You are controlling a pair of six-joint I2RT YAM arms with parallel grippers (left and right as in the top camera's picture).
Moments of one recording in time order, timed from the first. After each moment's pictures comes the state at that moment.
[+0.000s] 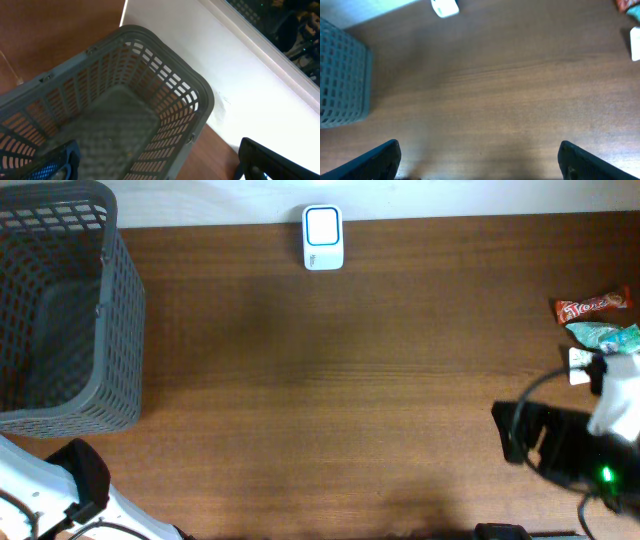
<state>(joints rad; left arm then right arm) 0.62 2.00 3.13 -1.69 0.19 -0.39 -0.09 0.98 1.85 -1.69 -0.28 0.20</state>
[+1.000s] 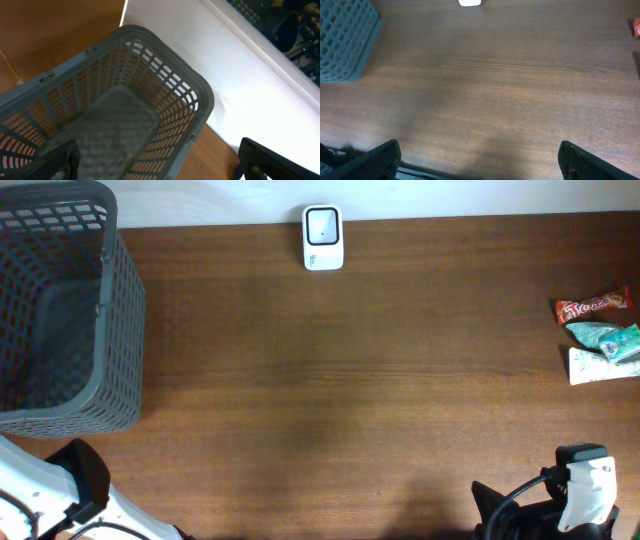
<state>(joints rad) 0.62 2.00 3.13 -1.69 0.19 -0.38 -0.09 0.60 1.48 -1.62 -0.34 -0.01</state>
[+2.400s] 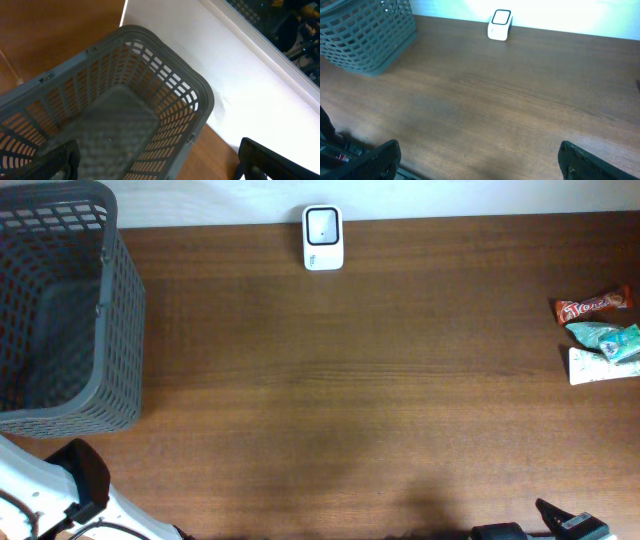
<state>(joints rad) 0.62 2.00 3.13 -1.69 0.19 -0.38 0.06 0.28 1.34 -1.51 -0.34 -0.05</state>
